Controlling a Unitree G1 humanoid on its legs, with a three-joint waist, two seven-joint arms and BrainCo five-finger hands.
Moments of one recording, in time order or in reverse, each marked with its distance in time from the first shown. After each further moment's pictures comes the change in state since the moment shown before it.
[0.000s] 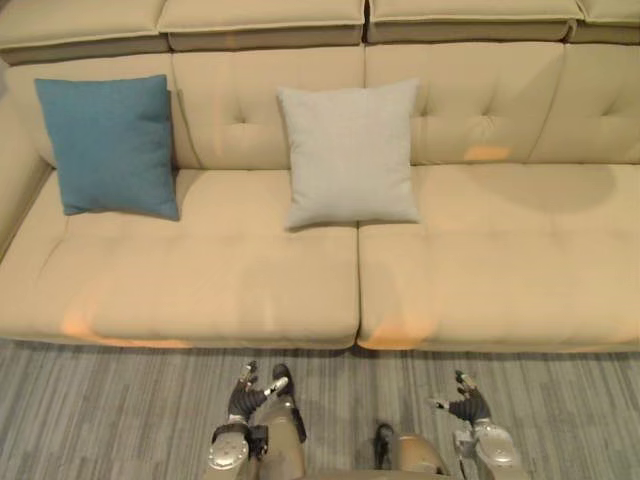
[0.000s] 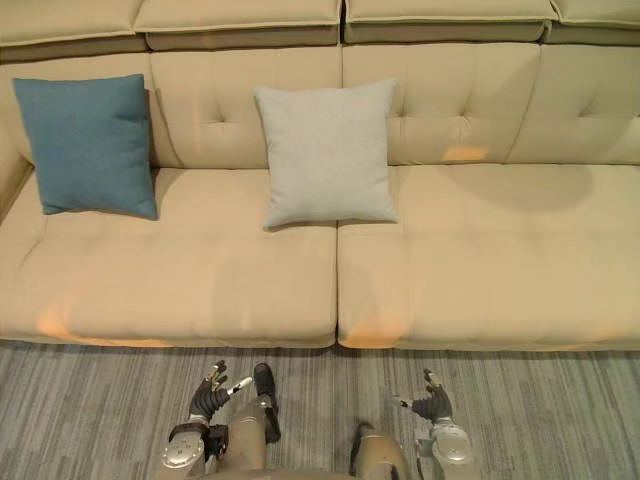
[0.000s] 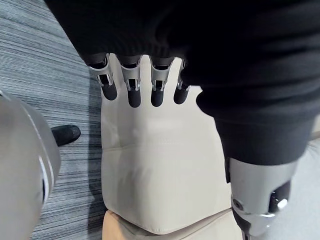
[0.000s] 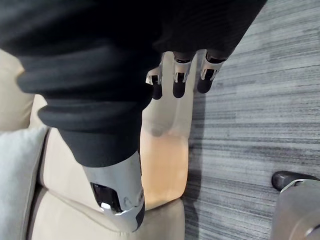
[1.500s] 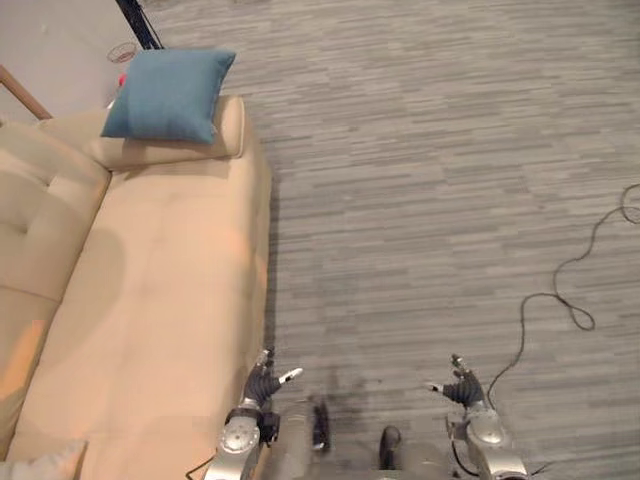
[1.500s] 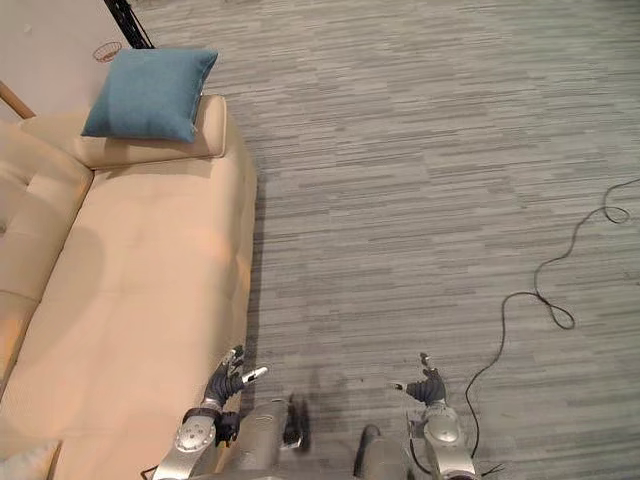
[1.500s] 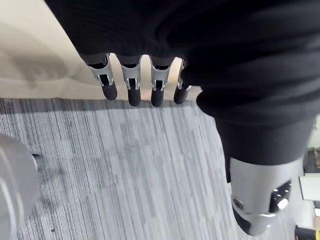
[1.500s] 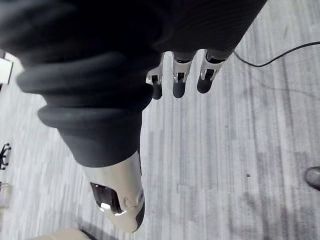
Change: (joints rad) left arm -0.067 0.022 -0.112 0.001 0.001 0.023 0.006; right arm -0.114 0.006 0.052 0.000 -0.005 0.019 -0.063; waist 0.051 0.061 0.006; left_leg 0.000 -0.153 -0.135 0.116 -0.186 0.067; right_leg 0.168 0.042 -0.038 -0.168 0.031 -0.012
